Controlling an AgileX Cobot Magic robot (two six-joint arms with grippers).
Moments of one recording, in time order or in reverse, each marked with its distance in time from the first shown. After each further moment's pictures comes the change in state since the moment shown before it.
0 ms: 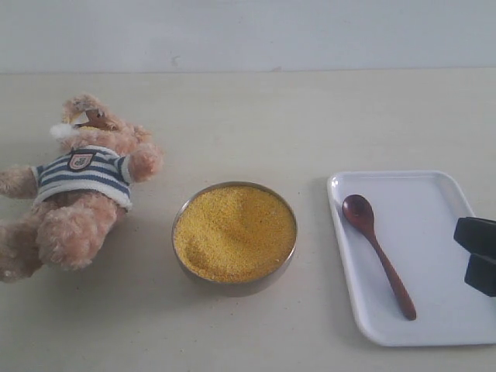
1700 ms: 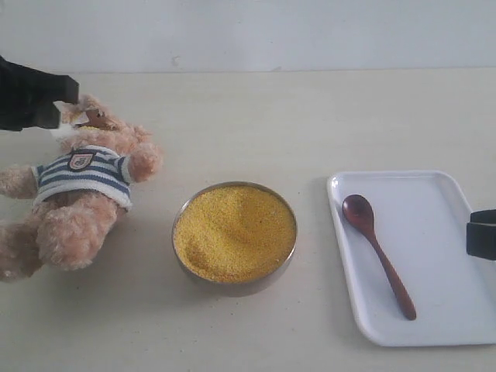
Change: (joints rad) left arm -0.440 1.300 -0.906 -0.162 0.542 0.024; right arm 0.000 0.121 -0.260 -0.008 0.402 -0.042
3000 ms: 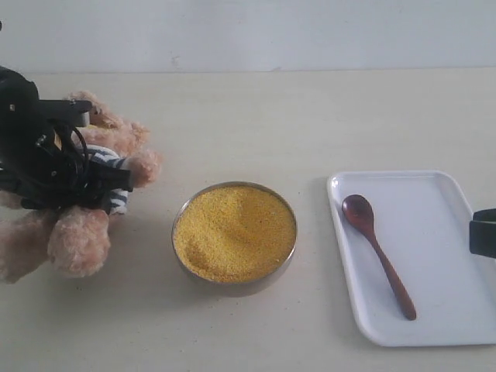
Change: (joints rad) left arm 0.000 0.477 -0.002 -0.045 -0.098 0.003; right arm 0.000 0.001 -0.022 -0.004 0.038 0.000
